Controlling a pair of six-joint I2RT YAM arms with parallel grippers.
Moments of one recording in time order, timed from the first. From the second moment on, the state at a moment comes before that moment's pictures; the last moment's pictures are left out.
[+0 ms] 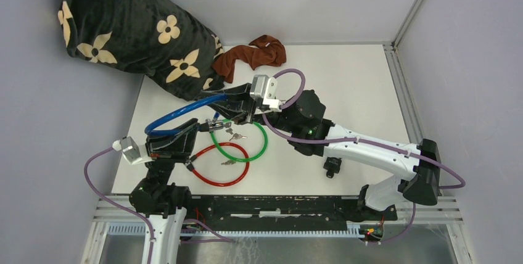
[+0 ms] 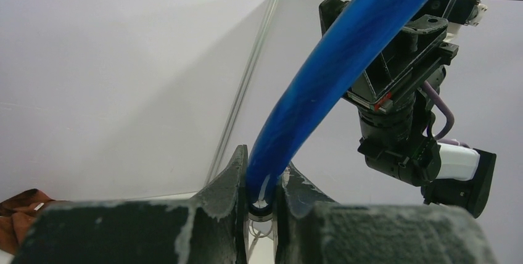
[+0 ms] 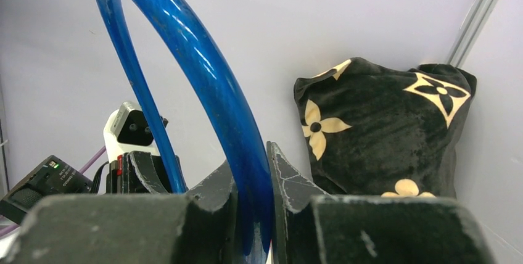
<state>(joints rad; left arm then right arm) -0.02 0.02 0.22 0.69 0.43 -0.97 1.18 1.46 1.34 0.64 -0.26 -0.15</state>
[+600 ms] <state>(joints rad) -0.02 0.02 0.22 0.70 0.42 -0.97 1.18 1.46 1.30 0.67 -0.26 -0.07</state>
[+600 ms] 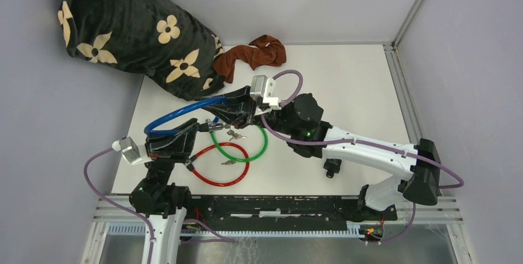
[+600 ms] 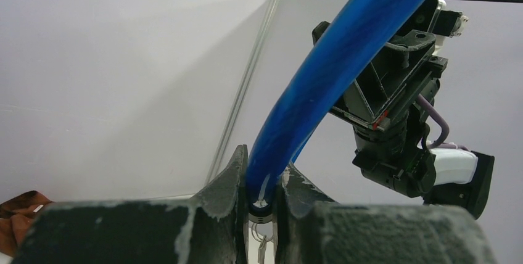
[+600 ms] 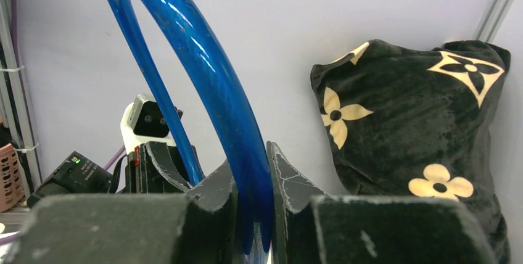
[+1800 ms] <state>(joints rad) -0.01 0.02 0.23 0.69 0.40 -1.00 1.18 1.50 1.24 0.68 -0.39 0.03</state>
